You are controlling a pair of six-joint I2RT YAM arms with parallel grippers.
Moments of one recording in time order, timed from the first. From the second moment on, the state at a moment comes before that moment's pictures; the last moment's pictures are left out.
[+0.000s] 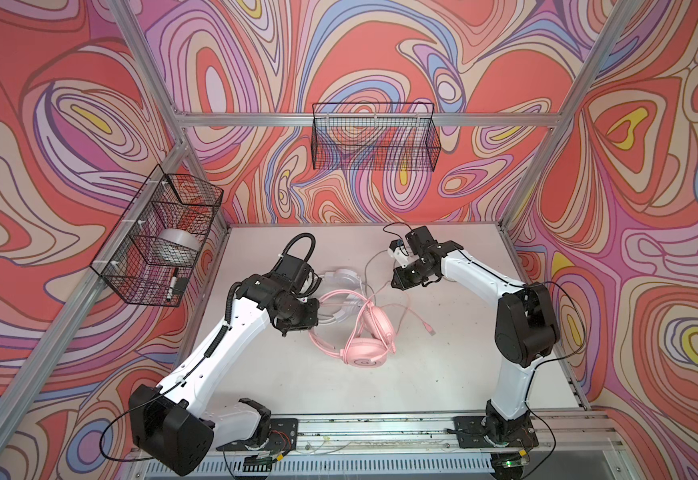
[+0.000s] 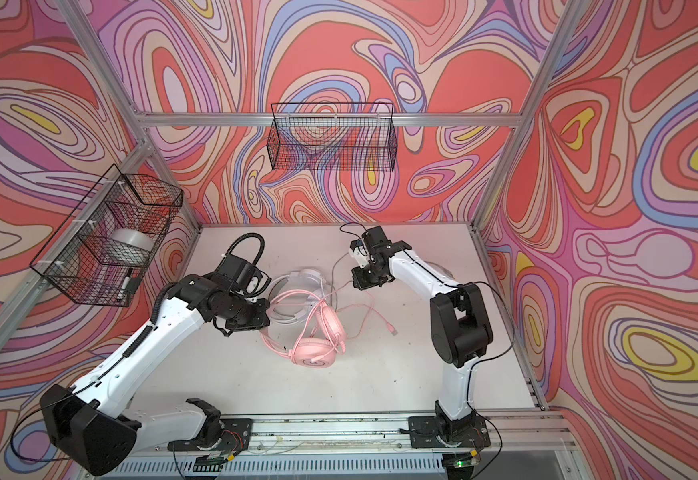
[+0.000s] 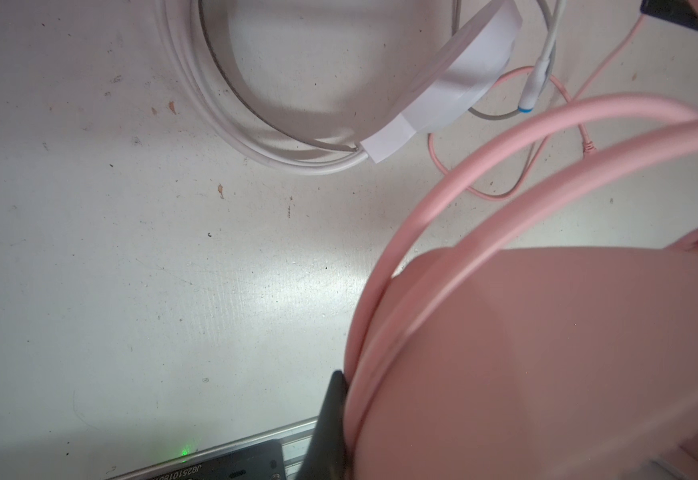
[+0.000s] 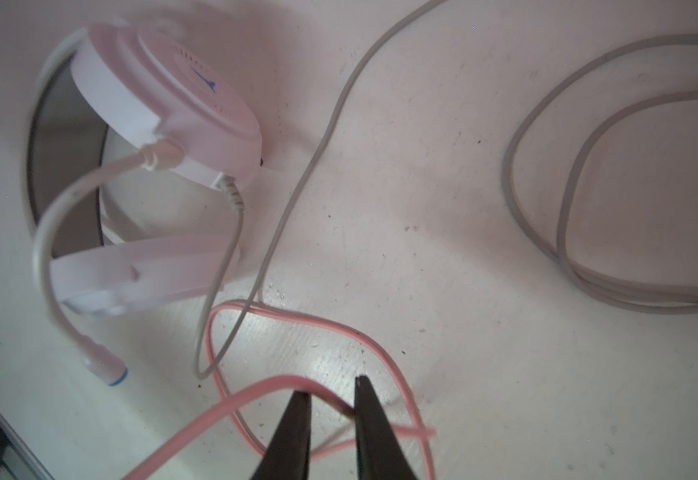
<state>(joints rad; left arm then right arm) -0.43 1.26 1.19 -1.17 0.18 -0.47 0.38 1.89 1.50 -0.76 -0.29 0.03</state>
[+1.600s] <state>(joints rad) -0.43 1.27 1.19 -1.13 0.25 -0.49 0.36 1.67 1.05 -0.76 -0.01 0.25</state>
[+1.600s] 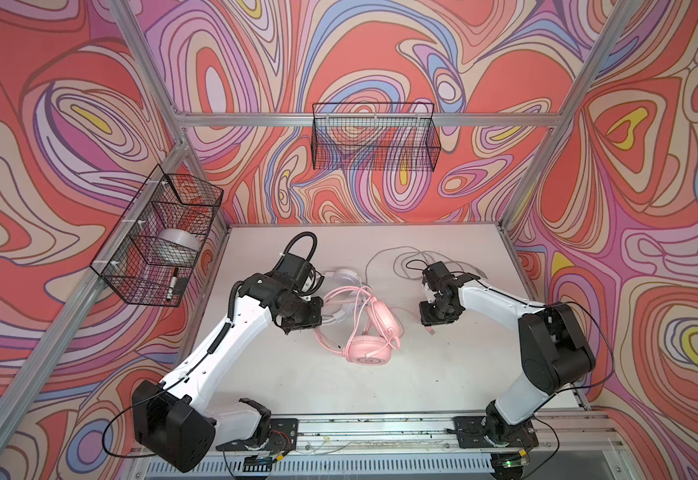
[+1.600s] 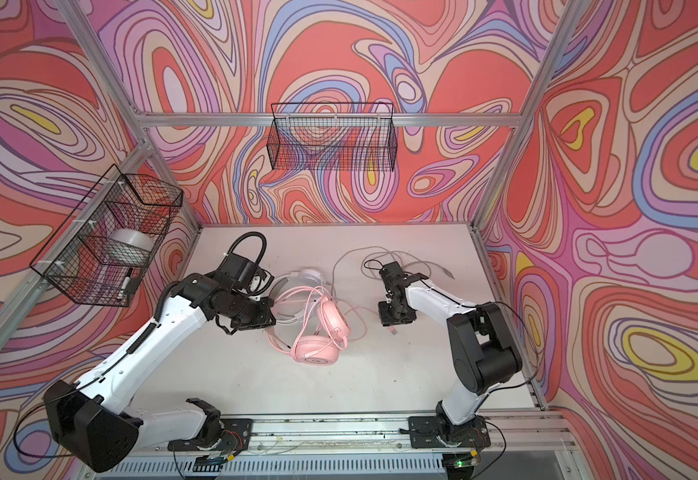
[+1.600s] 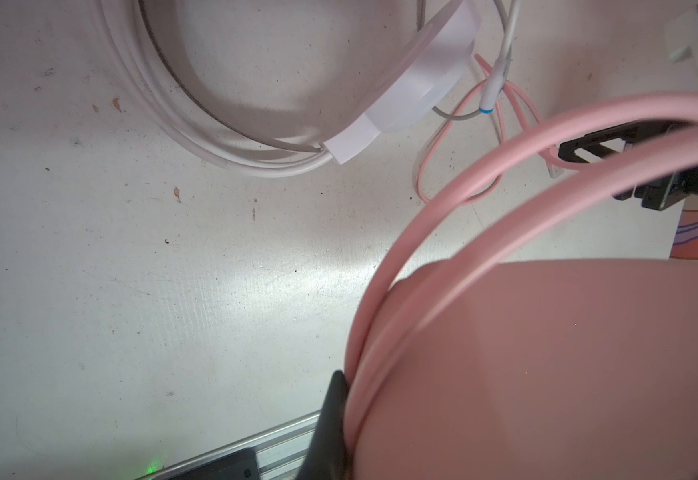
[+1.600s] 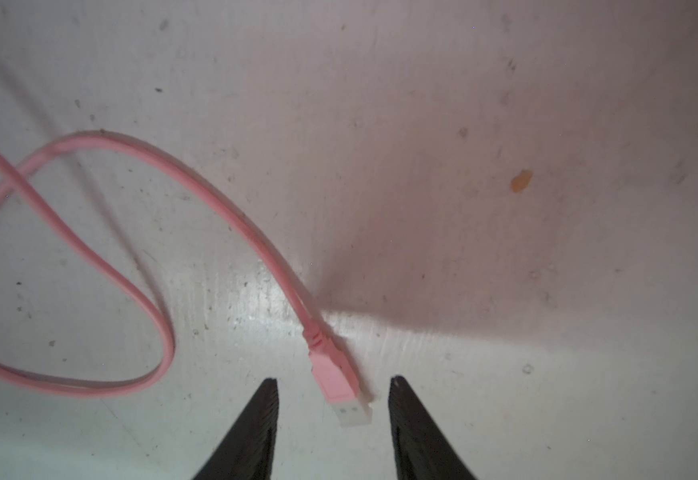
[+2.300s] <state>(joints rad) -0.43 1.27 1.18 -1.13 0.25 -0.50 0.39 1.73 1.01 -0.70 0.03 0.33</state>
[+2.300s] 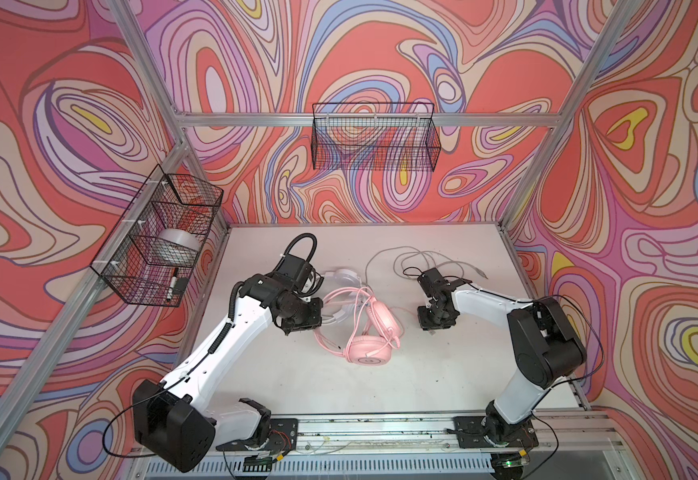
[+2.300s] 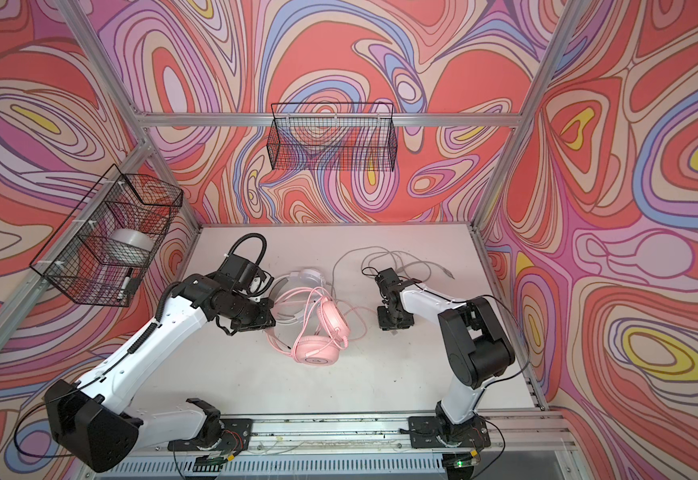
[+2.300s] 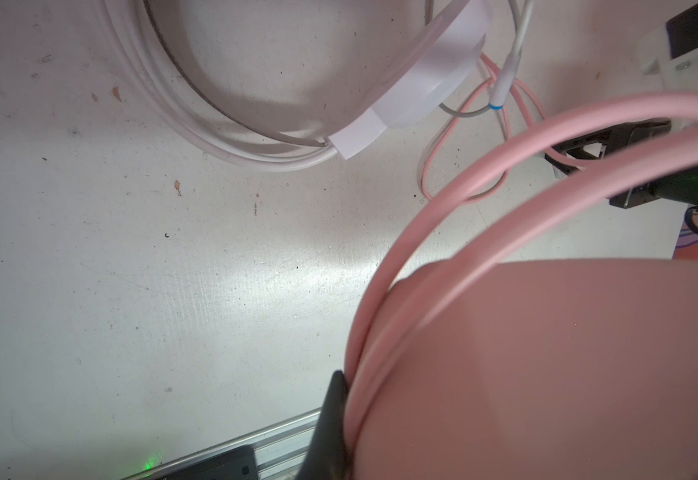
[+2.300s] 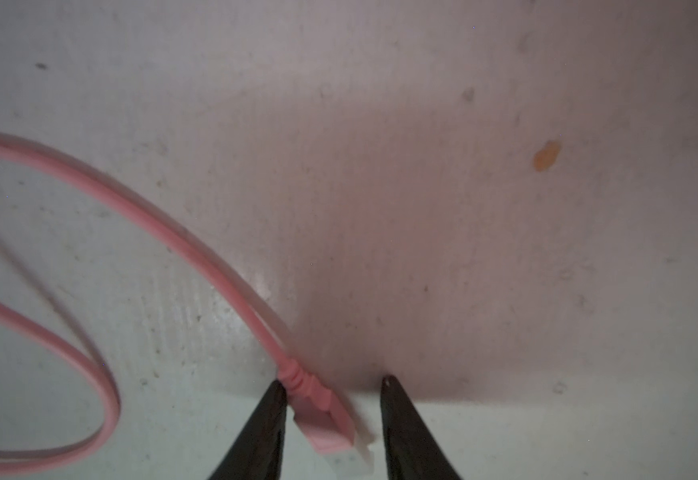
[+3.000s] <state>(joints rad) -0.42 1.27 1.22 -1.10 0.21 -0.61 0.42 1.51 0.98 -0.75 -0.10 0.28</state>
